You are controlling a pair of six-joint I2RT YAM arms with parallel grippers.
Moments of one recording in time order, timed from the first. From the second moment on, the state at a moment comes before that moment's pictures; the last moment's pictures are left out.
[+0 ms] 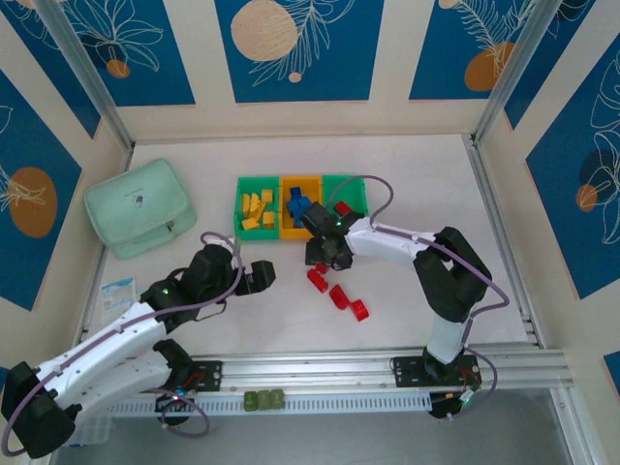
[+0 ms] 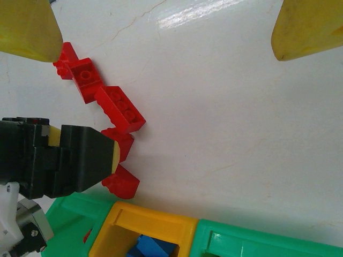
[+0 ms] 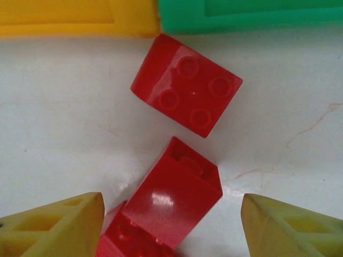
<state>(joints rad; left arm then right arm) -0.74 0.82 0.58 -0.47 -0.01 -0.81 0.78 1.79 1.20 -0.70 0.11 0.83</state>
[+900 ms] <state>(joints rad) -0.74 0.85 0.57 -0.47 -0.01 -0.81 0.78 1.79 1.12 -0.67 0.14 0.86</state>
